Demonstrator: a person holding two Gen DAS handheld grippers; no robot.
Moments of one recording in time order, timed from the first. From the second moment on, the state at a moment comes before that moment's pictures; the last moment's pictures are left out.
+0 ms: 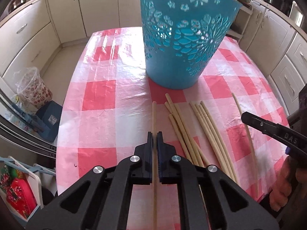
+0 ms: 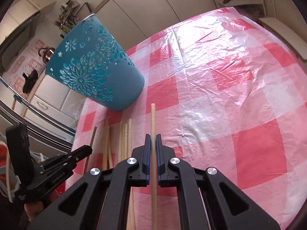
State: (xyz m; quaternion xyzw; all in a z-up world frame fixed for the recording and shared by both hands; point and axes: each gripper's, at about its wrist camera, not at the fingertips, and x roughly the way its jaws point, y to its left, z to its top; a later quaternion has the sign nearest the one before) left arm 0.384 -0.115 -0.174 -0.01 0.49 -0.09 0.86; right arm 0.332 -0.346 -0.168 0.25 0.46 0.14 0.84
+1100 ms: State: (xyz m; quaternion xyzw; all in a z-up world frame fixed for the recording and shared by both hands) left arm 0.495 -0.120 0.037 -0.13 0.15 -0.07 0.98; right arm 0.334 -0.337 -0.175 0.22 0.47 0.12 0.84
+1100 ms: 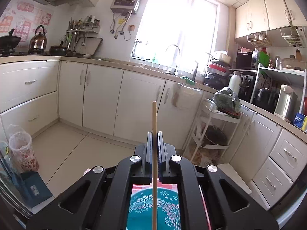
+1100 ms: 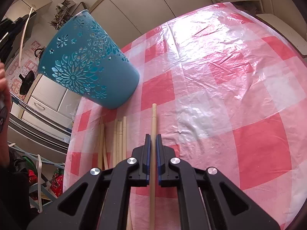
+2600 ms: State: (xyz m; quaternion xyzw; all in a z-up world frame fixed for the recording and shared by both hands) left arm 0.407 -0.025 -0.197 -0.13 0.38 0.04 0.91; right arm 0.316 -0.306 -0.112 0.09 0.39 0.11 0.91
